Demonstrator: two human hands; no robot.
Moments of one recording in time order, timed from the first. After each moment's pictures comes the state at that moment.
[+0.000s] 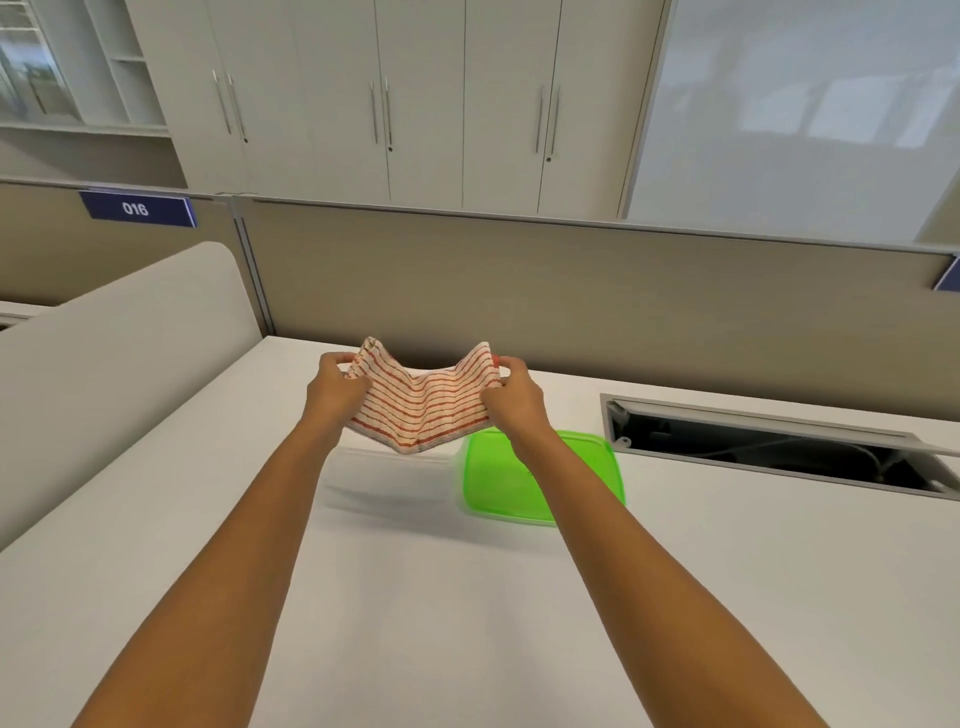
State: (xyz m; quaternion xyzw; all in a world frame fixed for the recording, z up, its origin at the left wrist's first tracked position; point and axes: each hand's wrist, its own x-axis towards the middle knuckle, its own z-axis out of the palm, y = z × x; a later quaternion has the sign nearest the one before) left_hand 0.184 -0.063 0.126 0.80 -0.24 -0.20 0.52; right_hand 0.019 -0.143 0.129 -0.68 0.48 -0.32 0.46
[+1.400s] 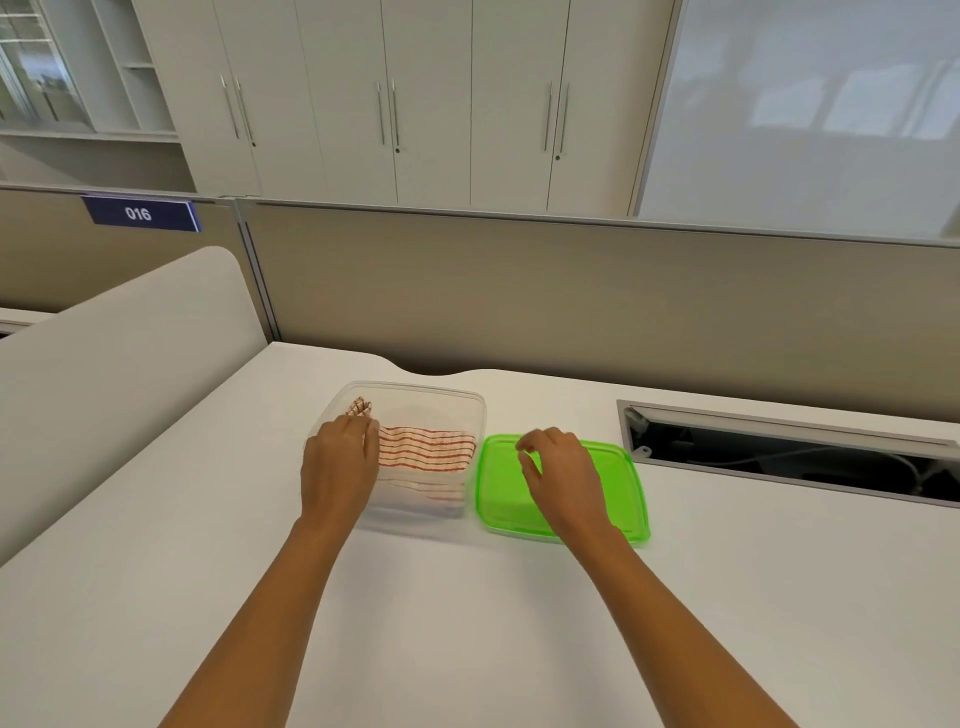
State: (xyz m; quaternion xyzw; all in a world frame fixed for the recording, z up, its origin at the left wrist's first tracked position) left_hand 0.184 -0.041 0.048 0.84 -0.42 0.13 0.32; right_hand -0.026 -0.163 0.038 -0.87 0.38 -0.31 0.10
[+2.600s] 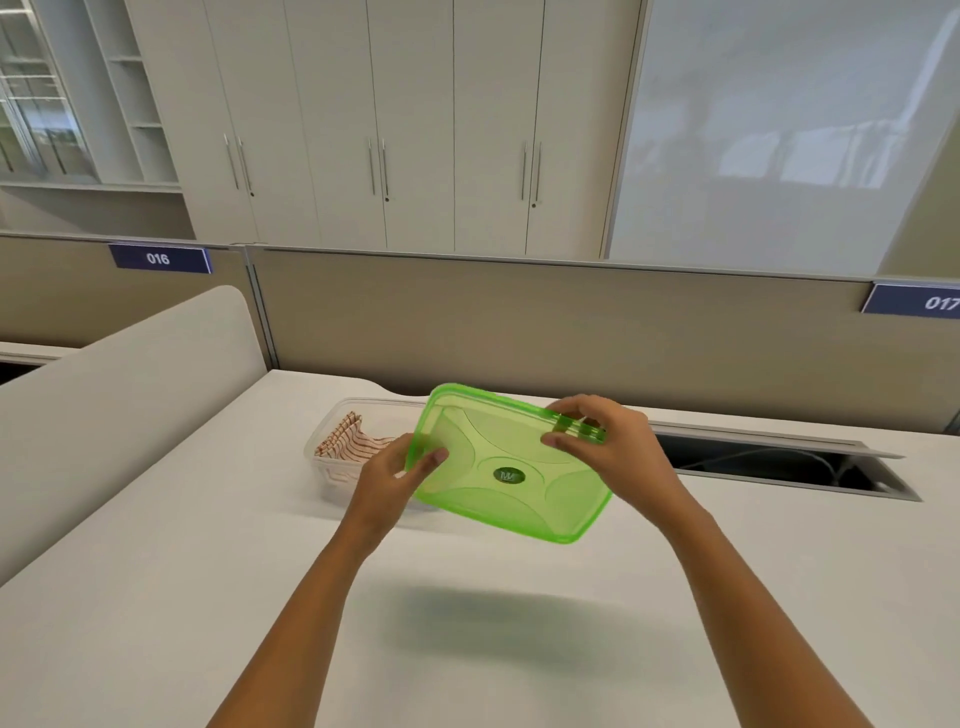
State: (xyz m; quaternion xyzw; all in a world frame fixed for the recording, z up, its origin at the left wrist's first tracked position) left_hand 0.085 0.000 0.092 0.62 -0.45 -0.23 0.60; right_hand -0.144 -0.104 0.162 -0.84 0.31 -0.37 0.26
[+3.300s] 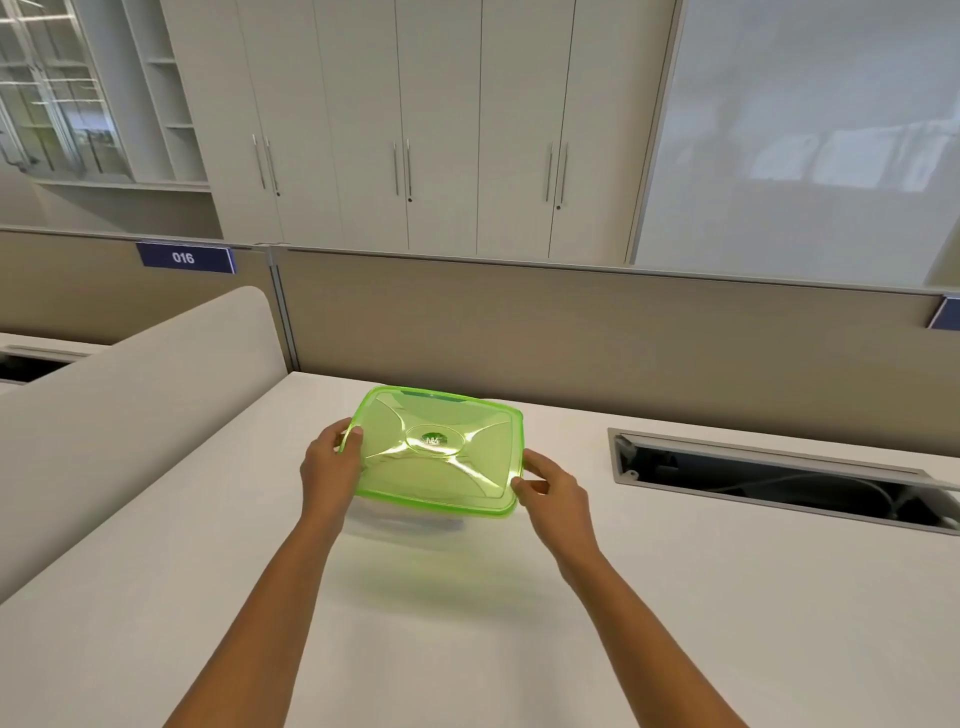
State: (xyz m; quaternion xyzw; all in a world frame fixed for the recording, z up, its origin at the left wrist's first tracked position) left_hand 0.171 -0.012 0.089 0.74 -0.23 -0.11 0.63; right_hand -0.048 -0.099 0.086 -0.70 0.41 -0.36 0.47
